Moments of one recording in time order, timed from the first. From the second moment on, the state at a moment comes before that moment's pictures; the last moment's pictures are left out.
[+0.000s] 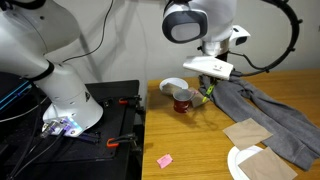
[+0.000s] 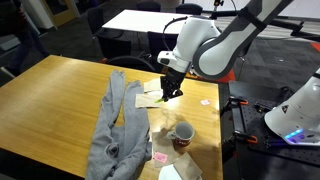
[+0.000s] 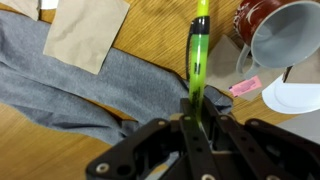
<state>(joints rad) -0.53 0.23 0.58 -2.46 0.25 2.92 -1.08</state>
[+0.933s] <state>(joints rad) -0.90 0.45 0.96 -2.25 0.52 2.80 -1.66</state>
